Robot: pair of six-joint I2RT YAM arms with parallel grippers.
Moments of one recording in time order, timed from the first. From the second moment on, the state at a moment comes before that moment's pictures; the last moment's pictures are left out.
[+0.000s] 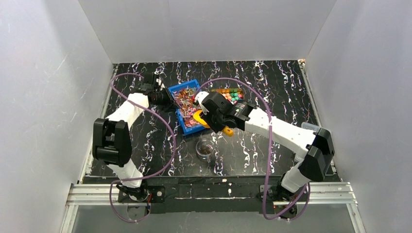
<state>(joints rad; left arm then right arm) -0.16 1.69 1.26 -0.55 0.36 -0.64 1.01 1.55 1.43 -0.79 0.18 0.03</state>
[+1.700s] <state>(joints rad) -0.21 1.49 0.99 -0.37 0.30 -0.79 0.94 2.07 1.80 -0.85 0.04 0.18</state>
